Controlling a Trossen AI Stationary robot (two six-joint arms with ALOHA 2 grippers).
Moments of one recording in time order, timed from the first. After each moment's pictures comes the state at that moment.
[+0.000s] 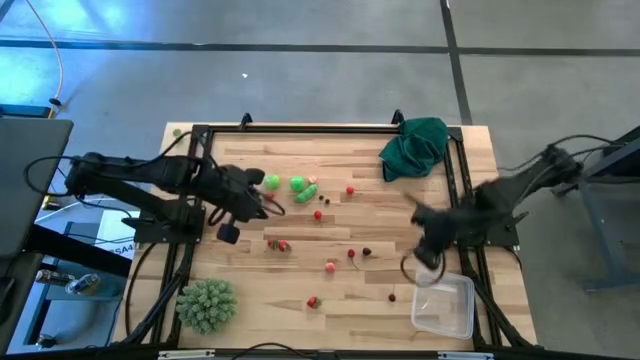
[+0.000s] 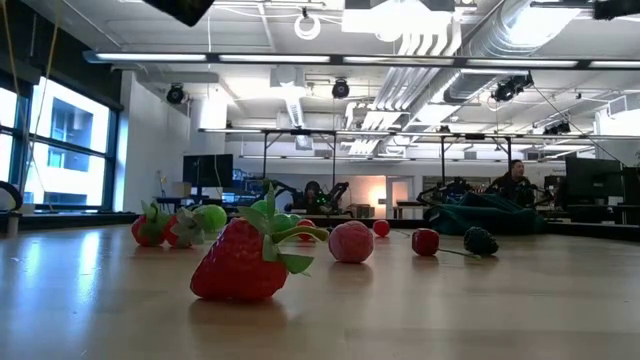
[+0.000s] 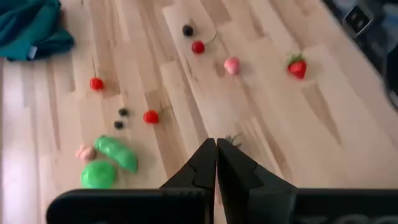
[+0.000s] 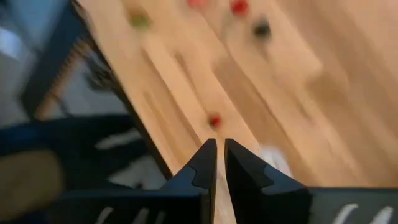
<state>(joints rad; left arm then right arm) 0.00 1.09 1.12 -0.90 0.04 0.25 0.53 1.12 1.17 -1.11 -0.04 1.19</state>
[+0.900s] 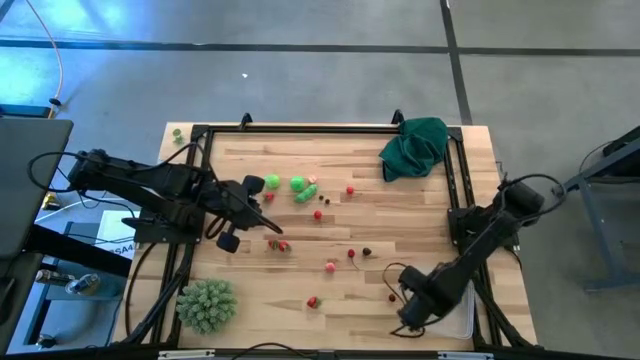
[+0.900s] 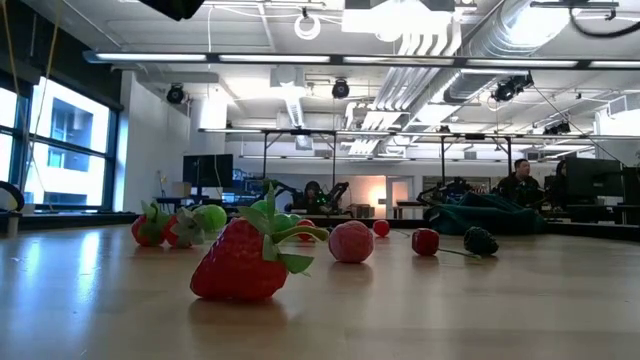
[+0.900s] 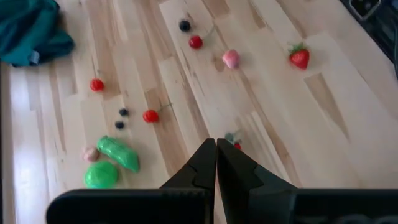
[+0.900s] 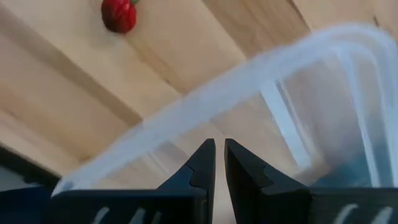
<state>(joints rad) -0.10 1.11 1.12 -0.88 -0.06 0.23 0.81 1.72 1.16 -1.06 -0.14 1.53</state>
